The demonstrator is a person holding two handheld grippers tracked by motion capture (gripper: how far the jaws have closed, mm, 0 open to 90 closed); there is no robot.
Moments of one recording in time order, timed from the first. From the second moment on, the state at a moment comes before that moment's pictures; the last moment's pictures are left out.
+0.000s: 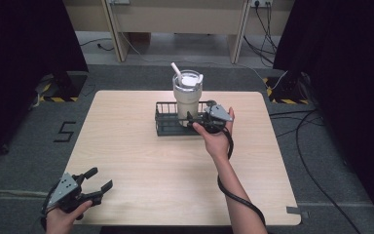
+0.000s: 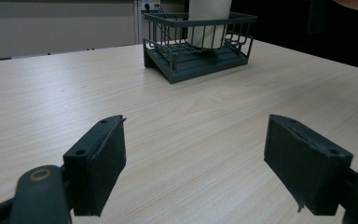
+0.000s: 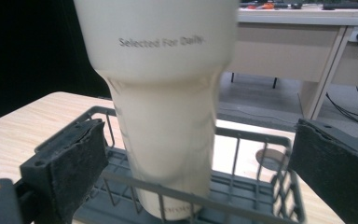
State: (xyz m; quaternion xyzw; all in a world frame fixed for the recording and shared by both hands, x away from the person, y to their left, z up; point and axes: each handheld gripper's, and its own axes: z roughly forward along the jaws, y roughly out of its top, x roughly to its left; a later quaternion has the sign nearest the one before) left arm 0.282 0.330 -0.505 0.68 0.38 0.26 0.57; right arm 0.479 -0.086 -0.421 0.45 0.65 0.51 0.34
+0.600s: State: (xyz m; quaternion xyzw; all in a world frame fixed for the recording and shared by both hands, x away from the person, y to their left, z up) left arm 0.281 0.330 -0.505 0.68 0.38 0.26 0.57; right arm 0.448 -0.122 -0.424 0.45 0.65 0.50 0.35
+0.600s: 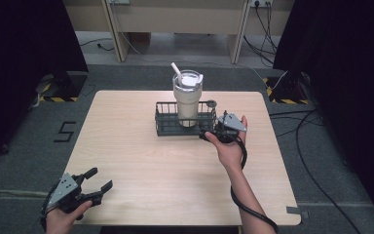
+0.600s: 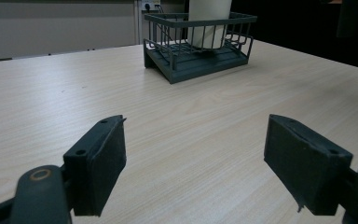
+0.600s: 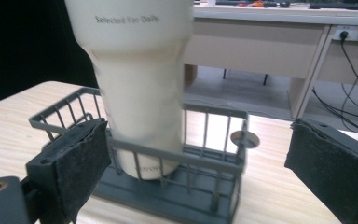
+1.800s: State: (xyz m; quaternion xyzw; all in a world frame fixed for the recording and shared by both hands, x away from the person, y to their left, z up) left arm 0.282 0.328 -0.505 0.69 0.38 0.27 0.56; right arm 0.367 -0.171 -0.473 0.48 0.64 0.50 0.33
